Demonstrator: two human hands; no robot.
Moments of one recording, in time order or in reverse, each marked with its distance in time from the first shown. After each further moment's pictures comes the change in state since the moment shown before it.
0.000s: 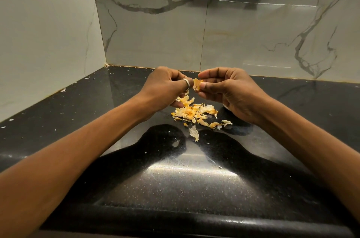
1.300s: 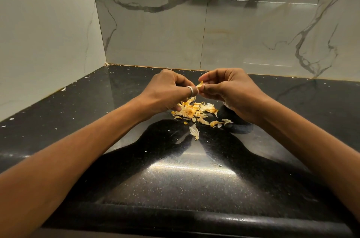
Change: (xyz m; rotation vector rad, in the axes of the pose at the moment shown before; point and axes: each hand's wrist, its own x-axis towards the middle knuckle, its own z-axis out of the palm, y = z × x) left_hand 0.000 -0.003 0.002 0.149 -0.078 -0.005; right_hand -0.001 0.002 -0.002 -0.224 0.041 -0.035
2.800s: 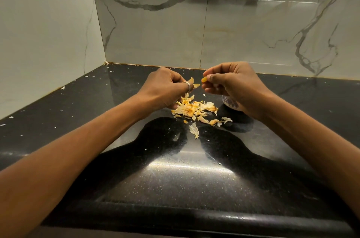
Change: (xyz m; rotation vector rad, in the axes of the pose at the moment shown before) left_hand 0.000 0.001 -0.003 0.062 0.056 -0.055; right_hand -0.003 -0.006 -0.003 -0.088 0.083 -0.053
